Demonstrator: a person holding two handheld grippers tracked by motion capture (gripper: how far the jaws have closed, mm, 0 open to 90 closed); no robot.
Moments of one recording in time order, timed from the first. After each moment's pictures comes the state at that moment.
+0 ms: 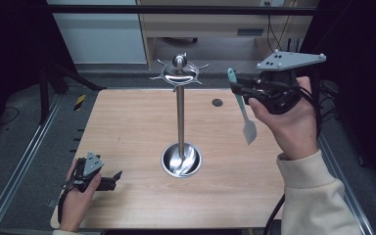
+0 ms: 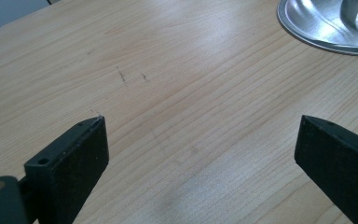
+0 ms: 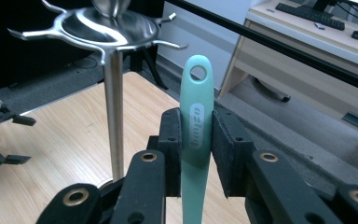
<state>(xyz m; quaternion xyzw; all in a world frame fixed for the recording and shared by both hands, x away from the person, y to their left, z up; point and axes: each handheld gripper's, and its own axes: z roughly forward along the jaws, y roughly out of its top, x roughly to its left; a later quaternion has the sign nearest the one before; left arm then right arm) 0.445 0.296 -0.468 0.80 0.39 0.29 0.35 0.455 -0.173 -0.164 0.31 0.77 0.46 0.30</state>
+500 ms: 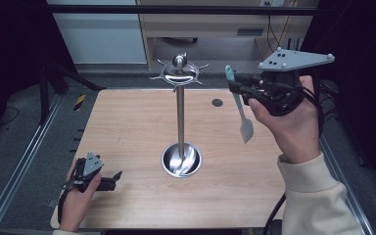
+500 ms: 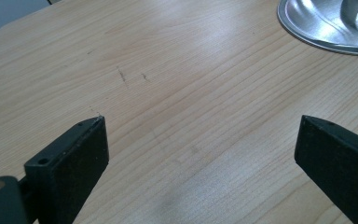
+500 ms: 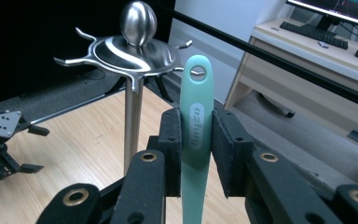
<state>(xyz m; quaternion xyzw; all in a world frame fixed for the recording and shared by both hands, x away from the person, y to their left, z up) 0.444 0.296 -0.468 0.80 0.39 0.29 0.35 0.441 -0.168 -0.153 0.29 0.77 0.49 0.30</state>
